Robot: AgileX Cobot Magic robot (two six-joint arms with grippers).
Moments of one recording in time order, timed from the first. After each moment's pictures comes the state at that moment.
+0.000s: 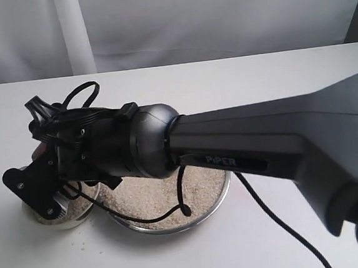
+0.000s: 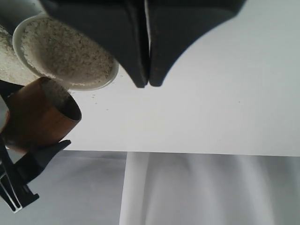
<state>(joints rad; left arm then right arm) 0.00 0.00 0.01 0.05 0.29 -0.09 1.04 2.20 -1.69 -0.87 0.49 -0.74</state>
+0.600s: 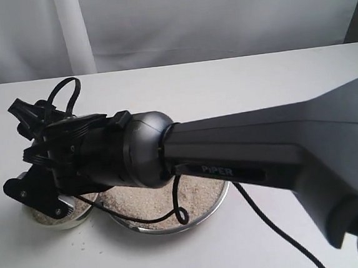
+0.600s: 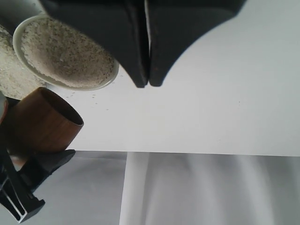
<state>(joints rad) 0.00 0.00 0.01 0.05 0.29 -0.09 1.07 2.20 -1.69 -1.09 0.51 -0.74</state>
